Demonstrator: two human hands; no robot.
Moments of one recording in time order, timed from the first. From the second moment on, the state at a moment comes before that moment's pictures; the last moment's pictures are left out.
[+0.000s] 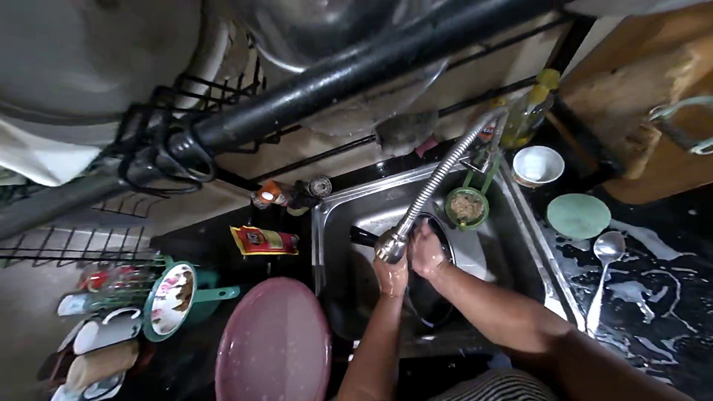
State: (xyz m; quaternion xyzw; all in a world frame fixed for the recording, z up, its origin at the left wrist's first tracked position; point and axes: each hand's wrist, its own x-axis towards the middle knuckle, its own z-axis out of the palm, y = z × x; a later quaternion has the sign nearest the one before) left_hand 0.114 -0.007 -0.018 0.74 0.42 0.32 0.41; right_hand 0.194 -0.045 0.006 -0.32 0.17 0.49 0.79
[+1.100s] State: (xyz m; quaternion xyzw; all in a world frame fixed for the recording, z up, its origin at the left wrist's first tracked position) left_hand 0.059 -0.004 0.019 0.73 0.49 0.13 0.45; right_hand 0.239 -0.112 0.013 -0.78 -0.39 0.16 0.46
